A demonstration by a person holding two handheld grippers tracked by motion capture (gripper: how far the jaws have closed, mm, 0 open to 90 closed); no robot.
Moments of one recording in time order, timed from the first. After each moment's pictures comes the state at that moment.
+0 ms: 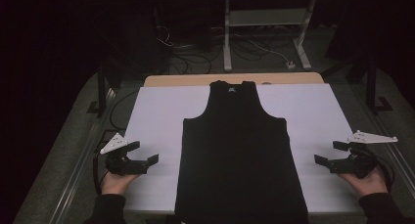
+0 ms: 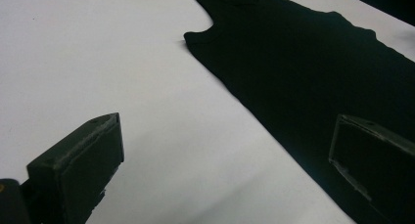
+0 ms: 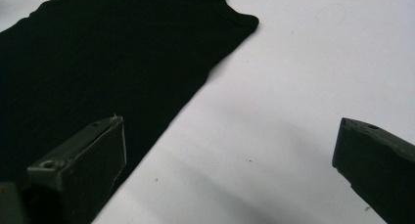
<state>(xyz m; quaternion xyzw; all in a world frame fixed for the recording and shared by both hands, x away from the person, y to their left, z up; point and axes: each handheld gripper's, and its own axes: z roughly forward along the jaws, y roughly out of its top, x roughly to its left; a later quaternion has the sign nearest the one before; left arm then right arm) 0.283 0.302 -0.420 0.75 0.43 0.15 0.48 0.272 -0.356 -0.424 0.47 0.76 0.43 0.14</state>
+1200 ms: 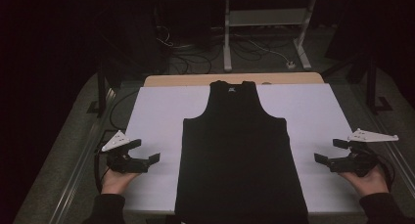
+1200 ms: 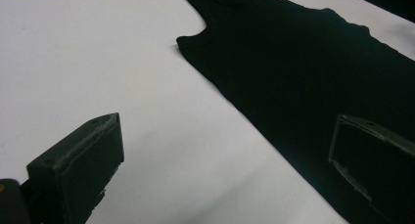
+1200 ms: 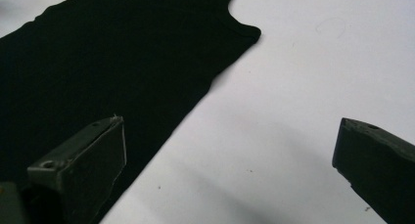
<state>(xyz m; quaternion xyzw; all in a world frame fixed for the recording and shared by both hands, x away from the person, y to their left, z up) 0.288 0.297 -0.412 0.76 0.41 0.14 0.48 0.274 -0.354 -0.417 0.46 0.76 0.43 0.15</state>
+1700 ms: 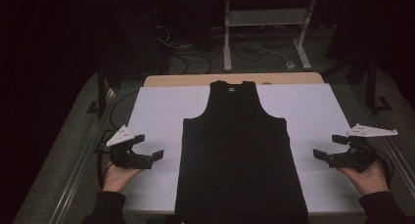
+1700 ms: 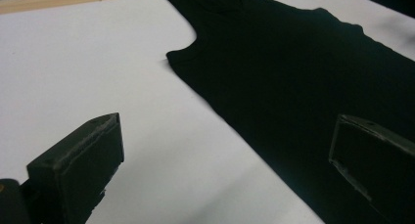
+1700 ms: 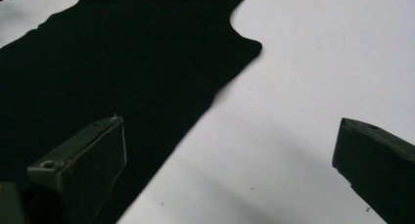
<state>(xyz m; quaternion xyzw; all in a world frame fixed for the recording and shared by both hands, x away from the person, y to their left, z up) 0.295 0.282 -0.397 0.78 0.39 0.15 0.46 0.281 -0.348 -0.404 0.46 0.76 0.43 0.15</state>
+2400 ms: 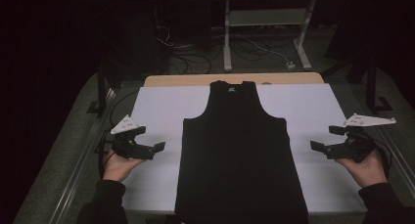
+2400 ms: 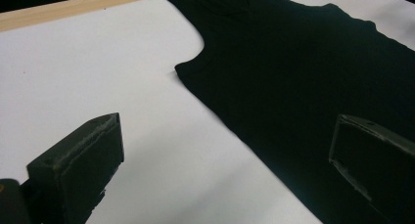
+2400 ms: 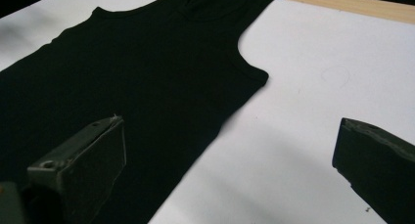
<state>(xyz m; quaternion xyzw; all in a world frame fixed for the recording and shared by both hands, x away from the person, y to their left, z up) 0.319 0.277 -0.380 0.79 0.39 0.15 0.44 0.296 -0.339 -0.381 0.44 0.77 0.44 0.15</state>
